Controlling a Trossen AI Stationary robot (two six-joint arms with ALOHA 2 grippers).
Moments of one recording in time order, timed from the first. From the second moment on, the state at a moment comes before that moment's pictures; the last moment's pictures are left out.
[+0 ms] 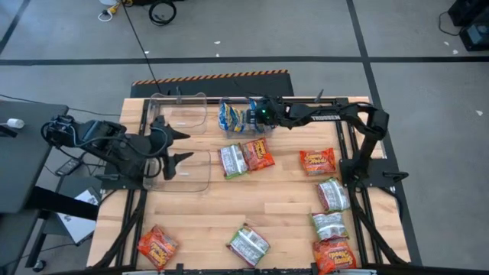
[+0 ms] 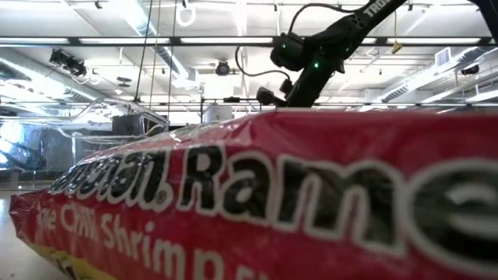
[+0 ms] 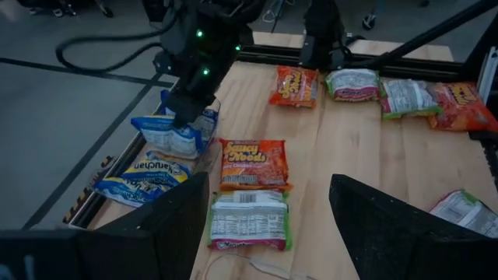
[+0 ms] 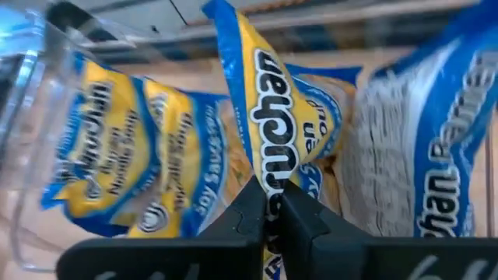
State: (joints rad) left arm -0.37 1.00 1.33 -0.93 -0.62 -0.32; right arm -0.40 1.78 1.19 -0.25 0.30 1.01
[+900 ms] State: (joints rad) left arm -0.19 0.98 1.33 -0.86 -0.54 -0.21; right arm -0.37 2.00 1.77 -0.53 0.18 0.79
